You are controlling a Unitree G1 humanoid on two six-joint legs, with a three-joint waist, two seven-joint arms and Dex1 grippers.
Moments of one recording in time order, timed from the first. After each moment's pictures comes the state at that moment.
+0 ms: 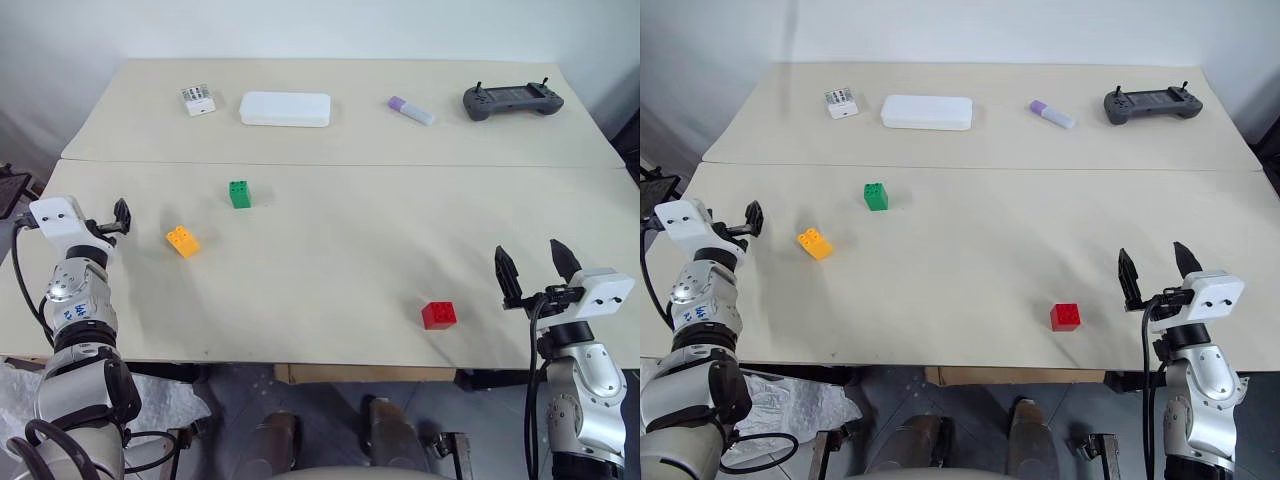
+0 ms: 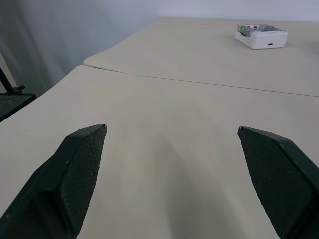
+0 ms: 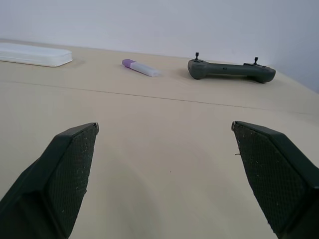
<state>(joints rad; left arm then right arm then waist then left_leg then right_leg) -0.70 0.61 0.45 1.08 -0.25 -0.27 -0.20 0.06 -0.35 -0.40 -0.08 0.41 -0.18 0.45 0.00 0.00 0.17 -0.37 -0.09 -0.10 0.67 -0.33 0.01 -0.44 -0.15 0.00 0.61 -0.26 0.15</state>
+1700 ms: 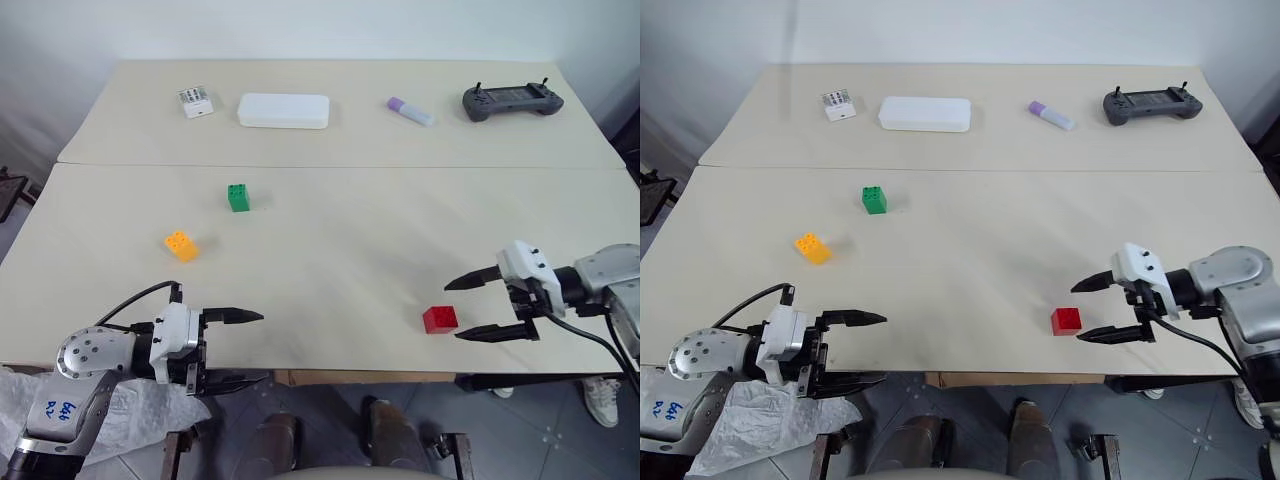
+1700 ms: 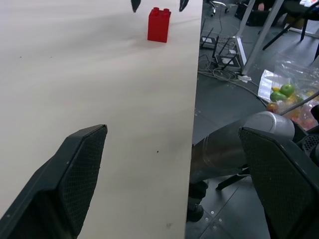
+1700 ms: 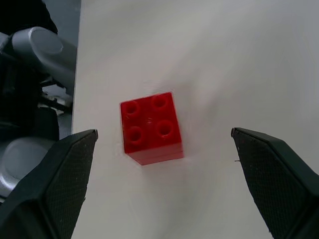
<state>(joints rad) 0.12 0.75 0.11 -0.30 -0.51 0.07 -1.19 -0.39 -1.00 0.11 0.15 0.39 0.17 1.54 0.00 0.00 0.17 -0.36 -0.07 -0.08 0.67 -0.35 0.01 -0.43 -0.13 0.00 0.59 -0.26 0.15</state>
